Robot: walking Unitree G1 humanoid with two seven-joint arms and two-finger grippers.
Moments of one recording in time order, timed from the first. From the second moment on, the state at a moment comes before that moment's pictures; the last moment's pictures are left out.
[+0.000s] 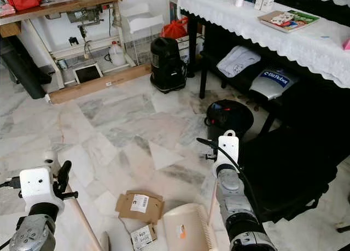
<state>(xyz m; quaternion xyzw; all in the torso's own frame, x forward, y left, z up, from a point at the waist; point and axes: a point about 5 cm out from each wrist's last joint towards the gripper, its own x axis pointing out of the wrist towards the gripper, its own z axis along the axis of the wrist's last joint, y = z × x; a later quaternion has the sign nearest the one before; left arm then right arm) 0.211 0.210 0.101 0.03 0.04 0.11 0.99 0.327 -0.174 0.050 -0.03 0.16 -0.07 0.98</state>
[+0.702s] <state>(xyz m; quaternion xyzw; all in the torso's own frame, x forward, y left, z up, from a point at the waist) 0.215 0.219 0.095 0.02 0.01 0.13 0.99 0.325 -0.173 0.045 -0.04 0.16 -0.06 0.98</state>
